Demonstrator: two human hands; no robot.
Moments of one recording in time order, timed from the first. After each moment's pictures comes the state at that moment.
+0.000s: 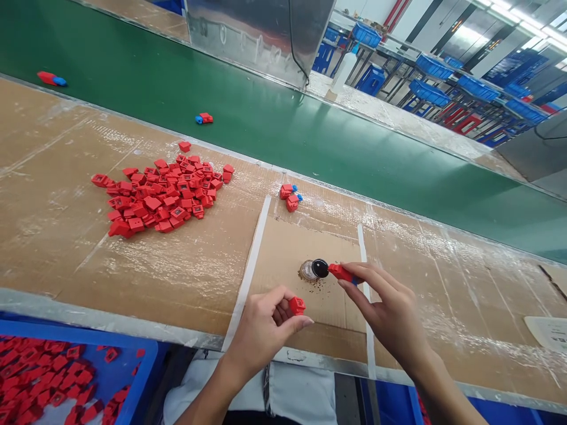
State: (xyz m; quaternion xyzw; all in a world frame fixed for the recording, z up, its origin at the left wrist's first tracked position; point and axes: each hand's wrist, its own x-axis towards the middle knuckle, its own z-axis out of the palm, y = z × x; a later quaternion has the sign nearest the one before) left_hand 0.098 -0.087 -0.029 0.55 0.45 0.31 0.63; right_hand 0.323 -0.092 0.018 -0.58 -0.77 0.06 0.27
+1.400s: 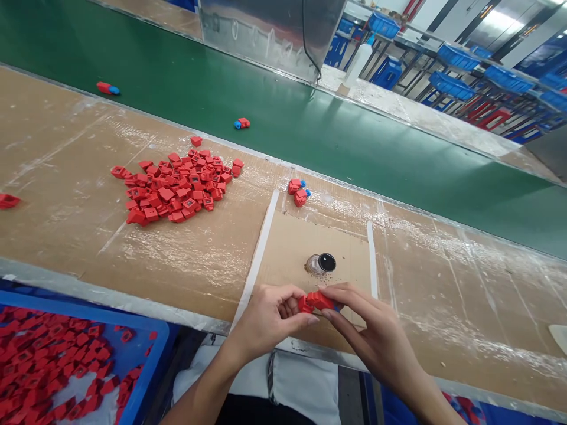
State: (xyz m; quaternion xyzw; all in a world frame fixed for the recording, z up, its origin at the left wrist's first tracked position) left_hand 0.092 -0.086 -0.027 0.55 0.39 0.27 0.69; right_hand 0.290 -0.118 0.018 -0.52 -0.77 0.24 0.29
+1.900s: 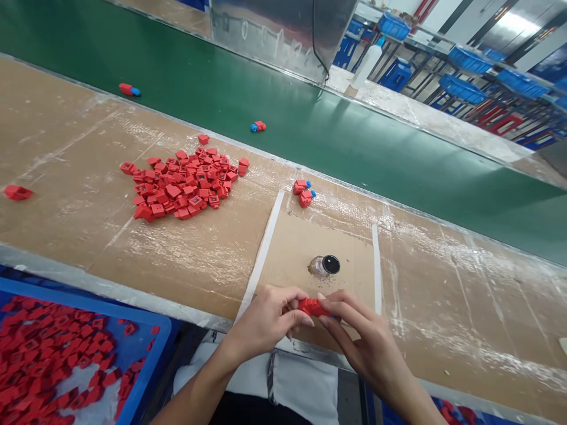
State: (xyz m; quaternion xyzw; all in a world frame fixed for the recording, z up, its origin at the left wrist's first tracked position) left_hand 0.089 -0.086 -0.035 0.54 0.37 0.25 0.72; right_hand 0.287 -0.129 0.003 -0.51 -0.76 0.29 0.27
